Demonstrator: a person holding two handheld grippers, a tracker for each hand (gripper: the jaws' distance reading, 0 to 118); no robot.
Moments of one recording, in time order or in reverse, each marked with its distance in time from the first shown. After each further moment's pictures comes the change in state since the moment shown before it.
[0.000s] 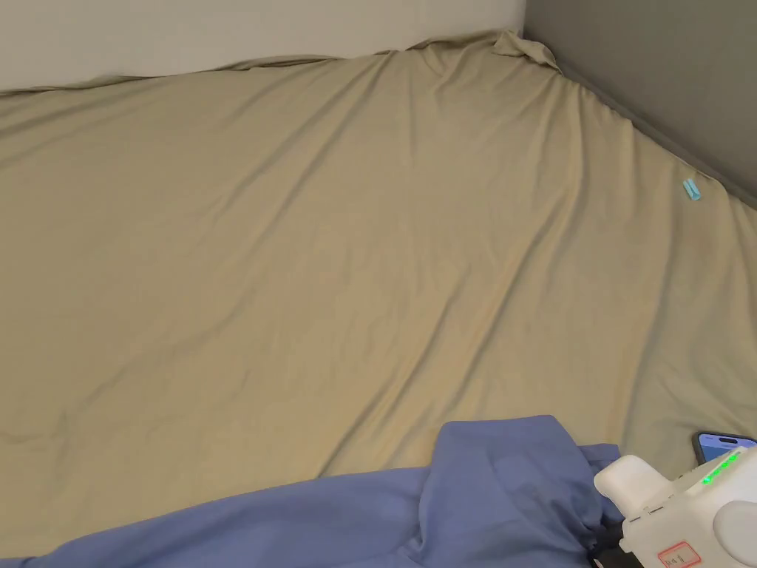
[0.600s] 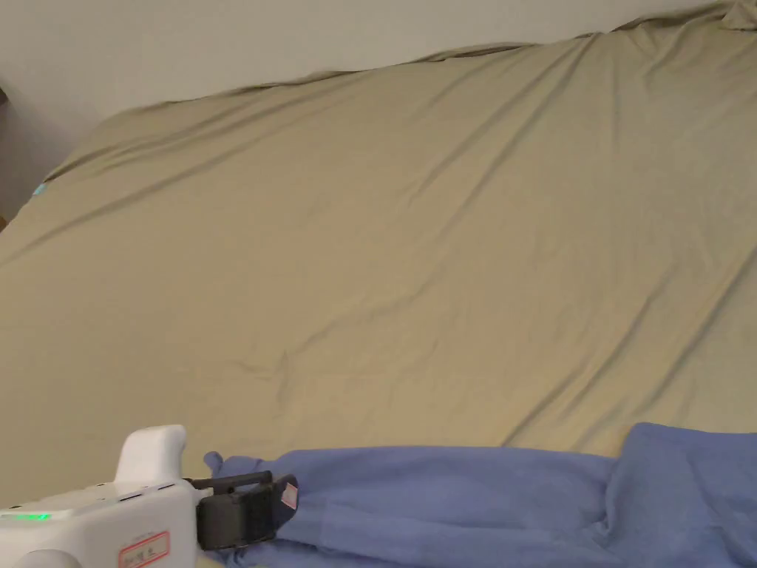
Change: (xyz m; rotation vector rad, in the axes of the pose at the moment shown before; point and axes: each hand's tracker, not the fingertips) left arm 0.087 -0.041 0.090 0.314 -0.101 -0.070; right arm -0.056 0.005 0.141 0.660 0.063 -0.127
